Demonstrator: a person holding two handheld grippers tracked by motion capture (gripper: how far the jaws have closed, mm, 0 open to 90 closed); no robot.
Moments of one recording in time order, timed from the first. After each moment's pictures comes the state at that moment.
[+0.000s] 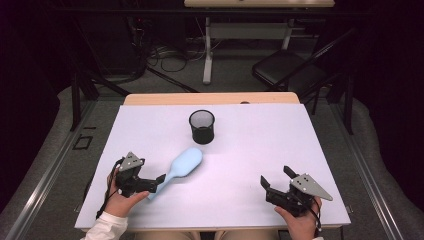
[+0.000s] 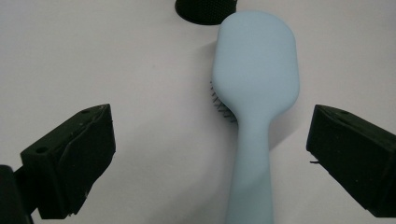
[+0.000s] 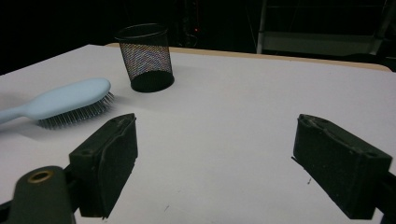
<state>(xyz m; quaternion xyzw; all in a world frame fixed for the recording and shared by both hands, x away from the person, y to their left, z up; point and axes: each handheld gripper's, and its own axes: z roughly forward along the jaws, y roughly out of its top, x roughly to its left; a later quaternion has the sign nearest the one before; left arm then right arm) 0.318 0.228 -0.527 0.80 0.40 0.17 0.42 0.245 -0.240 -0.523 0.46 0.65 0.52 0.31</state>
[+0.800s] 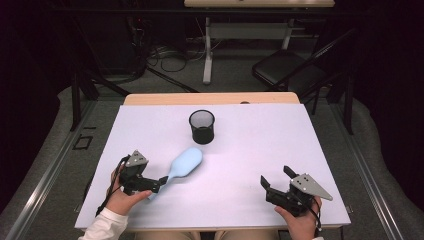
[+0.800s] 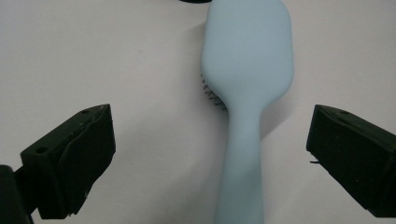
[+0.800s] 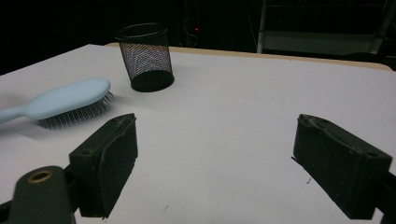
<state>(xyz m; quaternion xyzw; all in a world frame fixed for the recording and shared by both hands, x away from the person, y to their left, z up) 0.325 0.219 -0.521 0.83 0.40 0.14 0.37 0.246 -0.240 -0.523 0.46 0.65 0.52 0.31</state>
